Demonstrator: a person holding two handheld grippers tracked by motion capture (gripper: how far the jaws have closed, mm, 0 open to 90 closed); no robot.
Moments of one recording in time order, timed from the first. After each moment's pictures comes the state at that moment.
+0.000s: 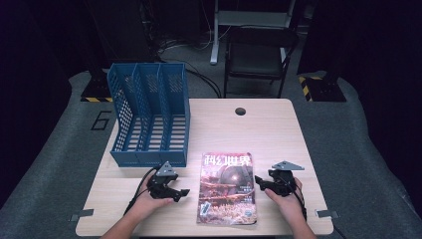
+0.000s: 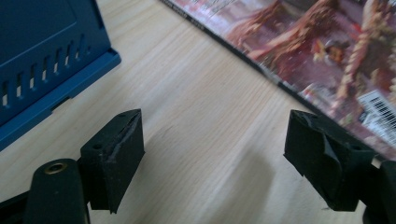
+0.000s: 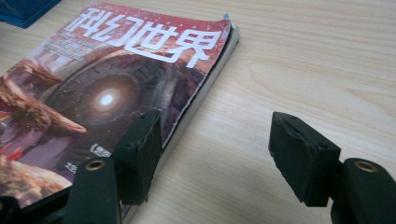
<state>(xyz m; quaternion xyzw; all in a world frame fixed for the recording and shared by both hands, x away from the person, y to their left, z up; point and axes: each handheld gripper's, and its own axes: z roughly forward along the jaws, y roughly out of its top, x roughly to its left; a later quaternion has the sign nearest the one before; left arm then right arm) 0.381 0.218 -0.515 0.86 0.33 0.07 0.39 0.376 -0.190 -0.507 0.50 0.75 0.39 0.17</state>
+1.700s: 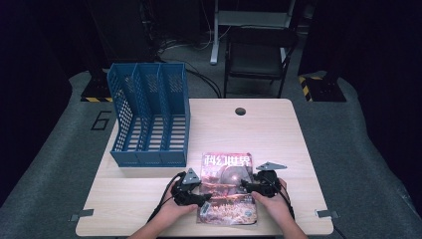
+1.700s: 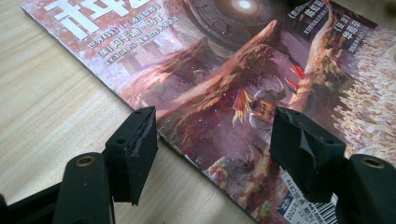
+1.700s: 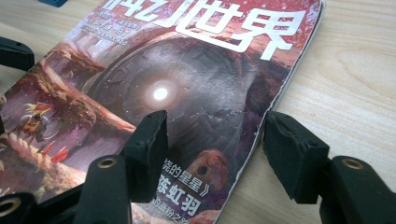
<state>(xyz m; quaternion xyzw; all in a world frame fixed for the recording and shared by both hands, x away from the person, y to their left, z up) 0.362 0.146 -0.523 0.86 0.32 0.08 0.40 0.380 -0.150 -0.518 0.49 0.78 0.38 0.12</state>
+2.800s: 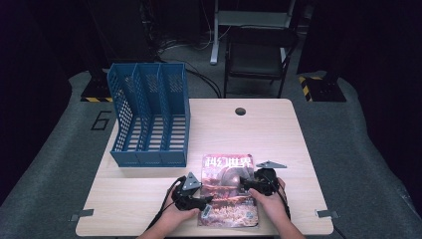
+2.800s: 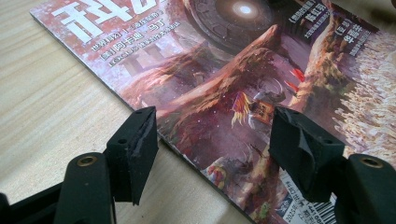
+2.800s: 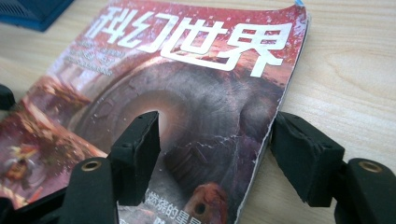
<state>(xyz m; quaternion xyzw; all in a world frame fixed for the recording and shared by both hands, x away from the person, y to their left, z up) 0.349 0.143 -0.527 0.85 0.32 0.10 0.41 0.384 -0.146 -0.519 0.54 0.74 0.39 0.12</state>
